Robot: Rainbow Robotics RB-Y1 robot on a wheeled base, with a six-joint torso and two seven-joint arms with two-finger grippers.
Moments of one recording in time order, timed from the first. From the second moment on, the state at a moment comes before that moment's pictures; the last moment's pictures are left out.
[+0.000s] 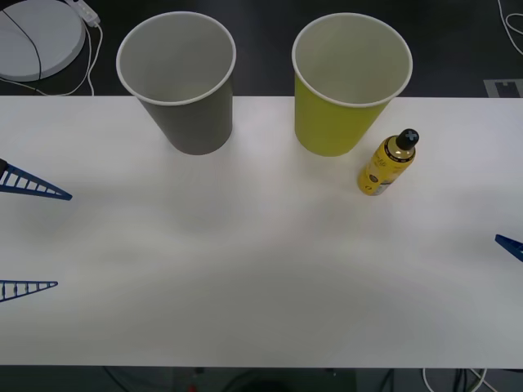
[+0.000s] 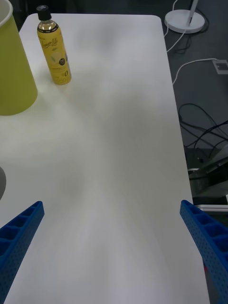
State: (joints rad) right arm 0.70 -1.11 -0.42 -1.91 0.66 -0.78 0.13; left arm 0.24 1.20 0.41 -1.96 -1.04 -1.38 0.03
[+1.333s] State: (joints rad) right arm 0.29 -0.97 -0.09 -1.50 0.63 -0.95 0.35; left arm 0.24 1.20 0.41 -1.96 -1.04 -1.38 0.03
